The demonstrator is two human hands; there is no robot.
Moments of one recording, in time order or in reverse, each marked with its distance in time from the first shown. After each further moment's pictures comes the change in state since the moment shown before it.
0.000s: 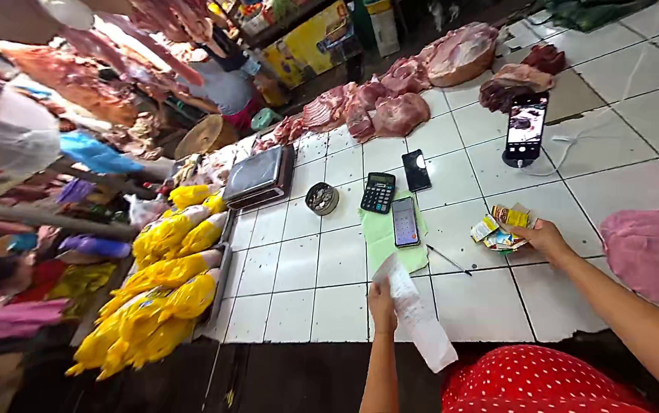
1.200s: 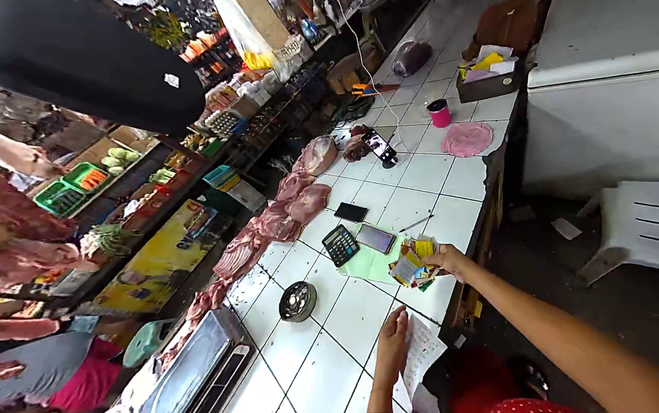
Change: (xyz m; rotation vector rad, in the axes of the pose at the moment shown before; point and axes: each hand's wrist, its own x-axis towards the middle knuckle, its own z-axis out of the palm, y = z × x) left_hand 0.087 0.065 -0.208 0.649 -1.295 0.402; right_hand -0.288 -0.022 0.291 0.765 0.255 0.036
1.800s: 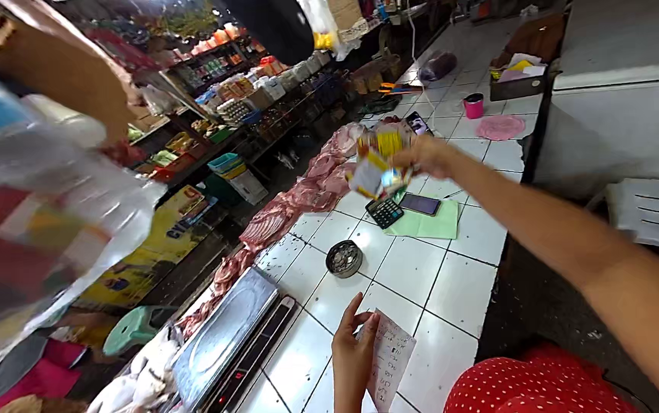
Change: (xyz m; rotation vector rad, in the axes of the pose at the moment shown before) left_hand -0.139 -0.039 -0.258 0.039 0.288 0.345; right_hand -0.095 -0.147 0.278 -0.335 -0.065 -0.516
